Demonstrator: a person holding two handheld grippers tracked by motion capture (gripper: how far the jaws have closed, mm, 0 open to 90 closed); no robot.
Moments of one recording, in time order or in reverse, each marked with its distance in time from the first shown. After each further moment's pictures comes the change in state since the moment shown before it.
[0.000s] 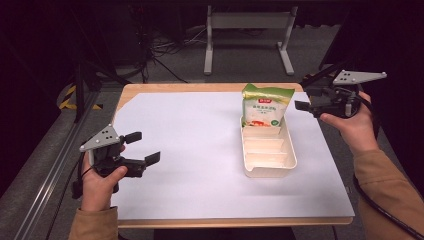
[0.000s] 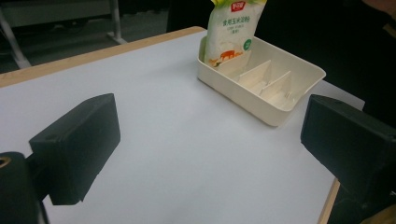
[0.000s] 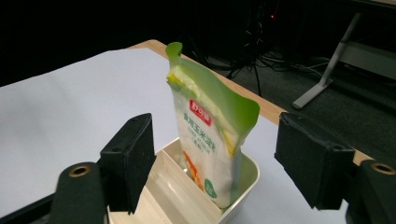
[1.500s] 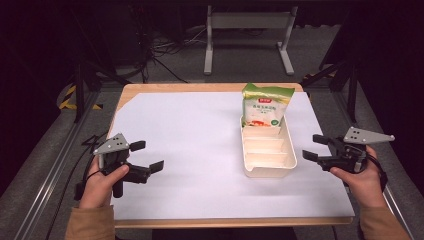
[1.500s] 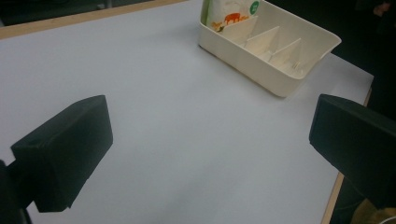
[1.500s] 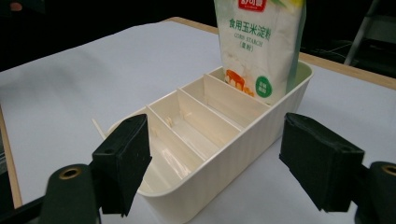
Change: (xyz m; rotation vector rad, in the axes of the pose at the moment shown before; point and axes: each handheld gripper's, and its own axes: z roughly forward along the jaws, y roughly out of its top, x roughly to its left) left arm 0.014 -0.032 0.021 0.079 -0.023 -0.037; right arm 0.044 -0.122 -0.030 -0.033 0.053 0.081
